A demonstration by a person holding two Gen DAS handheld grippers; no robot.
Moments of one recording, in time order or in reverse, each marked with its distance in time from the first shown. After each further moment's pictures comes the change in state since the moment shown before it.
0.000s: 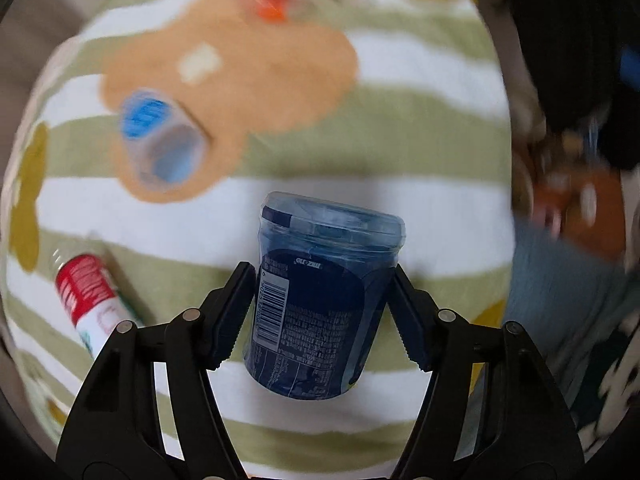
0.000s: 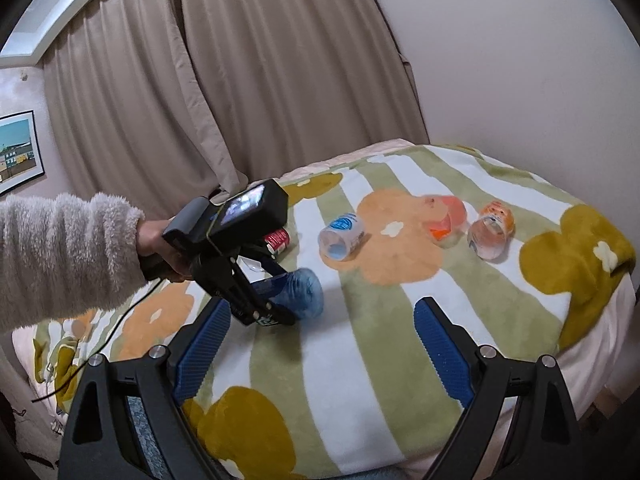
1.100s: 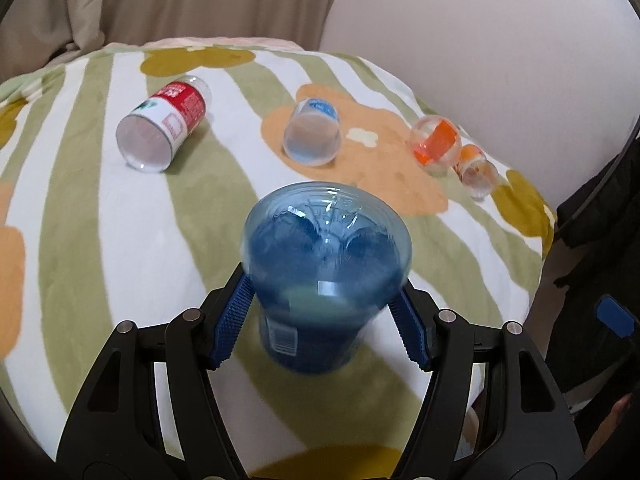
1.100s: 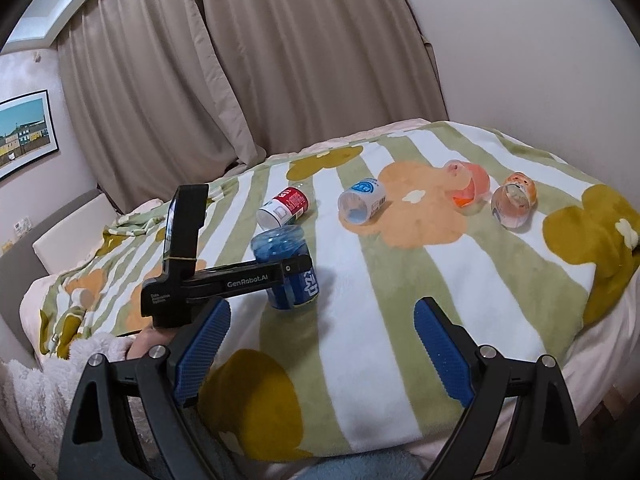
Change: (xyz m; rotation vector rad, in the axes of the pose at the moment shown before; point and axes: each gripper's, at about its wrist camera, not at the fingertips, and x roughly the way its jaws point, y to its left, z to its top) left arm 0.006 -0.043 -0.116 -0.856 -0.610 0.149; right arm 0.014 0.005 -0.036 -0.028 0.074 0.063
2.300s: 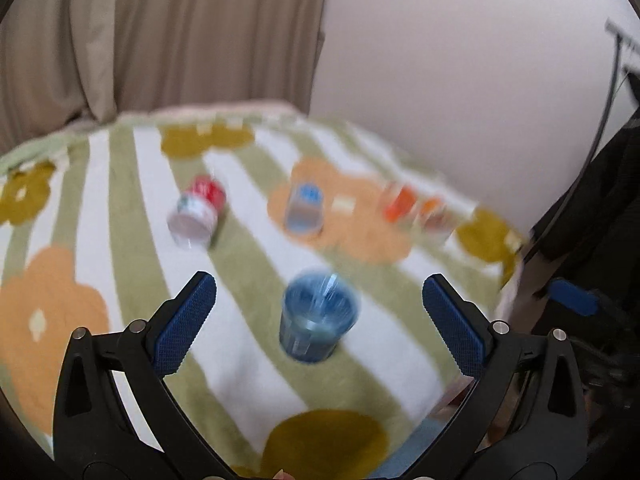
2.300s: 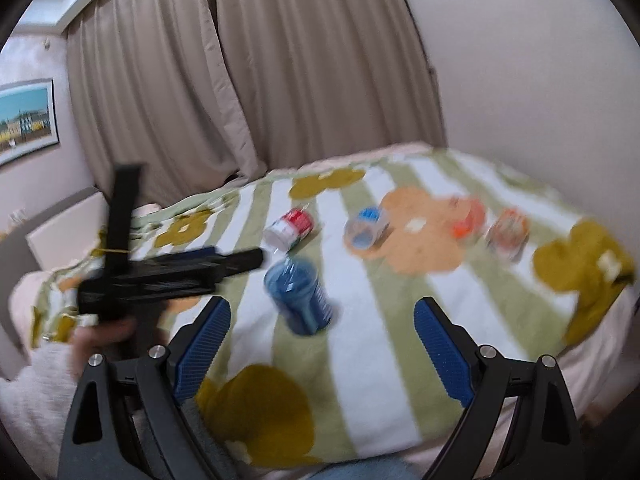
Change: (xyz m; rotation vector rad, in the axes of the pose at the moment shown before) left arm -0.135 -0.022 0.027 0.079 -0.205 -0.002; right arm -0.028 0.038 0.031 -0.104 -0.090 -0.108
